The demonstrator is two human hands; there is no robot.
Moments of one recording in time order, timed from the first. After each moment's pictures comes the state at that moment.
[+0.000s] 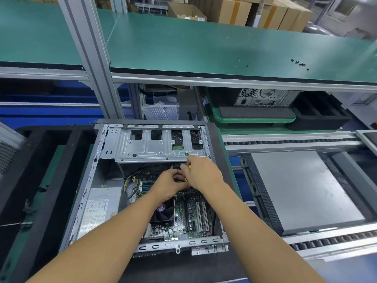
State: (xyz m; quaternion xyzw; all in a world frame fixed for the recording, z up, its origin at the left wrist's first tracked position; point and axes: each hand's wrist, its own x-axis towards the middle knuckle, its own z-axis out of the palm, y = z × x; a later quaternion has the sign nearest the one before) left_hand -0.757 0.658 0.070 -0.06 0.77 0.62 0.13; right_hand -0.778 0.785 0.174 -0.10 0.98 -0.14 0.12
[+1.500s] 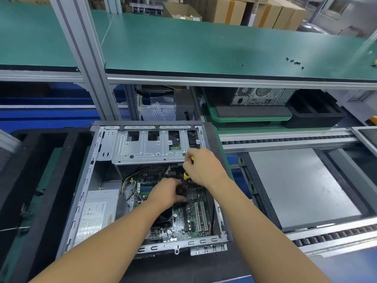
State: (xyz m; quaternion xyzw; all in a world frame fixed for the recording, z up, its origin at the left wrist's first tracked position) left_hand -0.754 0.661 0.062 0.05 0.95 0.27 0.15; right_hand -0.781 0.795 0.195 -0.11 0.96 -0.24 0.10
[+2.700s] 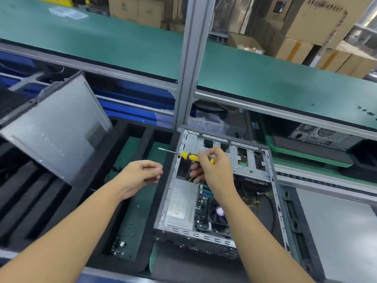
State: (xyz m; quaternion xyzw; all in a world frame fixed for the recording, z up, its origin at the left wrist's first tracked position) left_hand -0.630 0.408 0.140 -0.23 0.58 0.78 0.03; right_hand -0.704 0.628 0.213 -0.10 0.71 -0.68 0.16
